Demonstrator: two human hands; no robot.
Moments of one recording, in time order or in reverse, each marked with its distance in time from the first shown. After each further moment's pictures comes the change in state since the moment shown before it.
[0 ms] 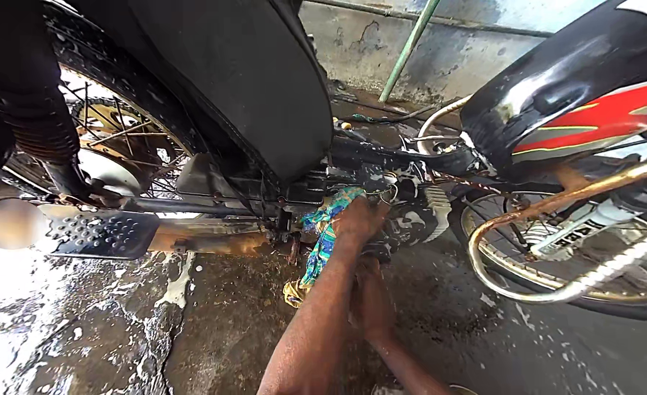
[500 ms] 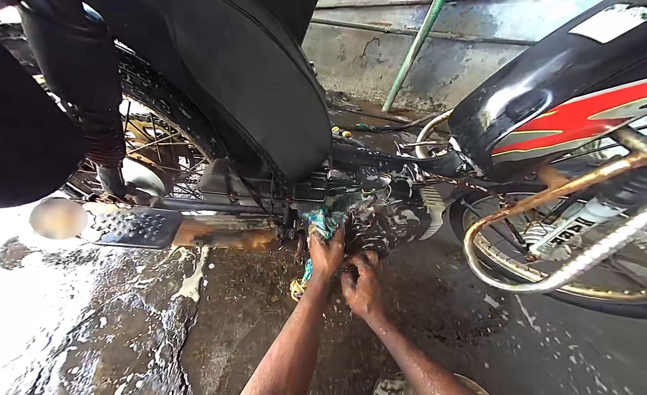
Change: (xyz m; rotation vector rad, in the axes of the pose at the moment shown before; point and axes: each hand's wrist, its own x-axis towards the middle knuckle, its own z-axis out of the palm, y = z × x) left_hand -0.046 -0.095 0.033 -0.628 0.598 0.247; right_hand 0.002 0.016 0.011 0.004 0.091 -0.104
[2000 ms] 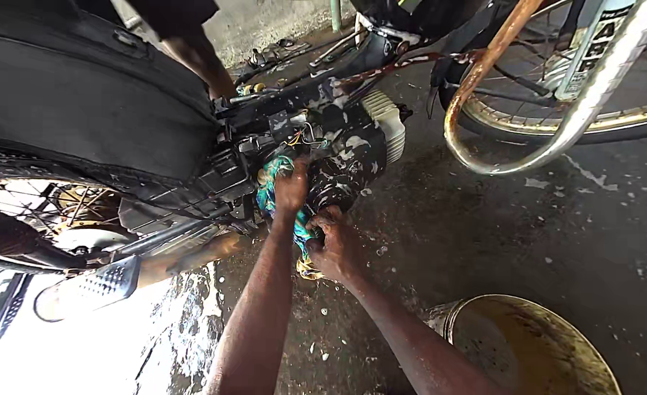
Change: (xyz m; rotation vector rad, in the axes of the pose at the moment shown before) left_hand 0.051 0.027 0.040 0.486 -0.347 -0.073; right_hand -0.005 -0.005 0.004 0.293 -0.062 0.226
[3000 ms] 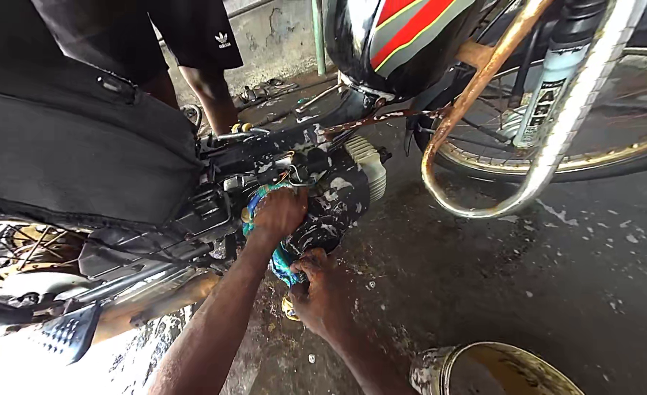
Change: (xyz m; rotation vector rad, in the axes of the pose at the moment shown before) left_hand 0.018 0.060 -0.007 0.873 -0.292 0.164; right_hand 0.003 -0.008 -0.006 0.046 -0.037 0.085
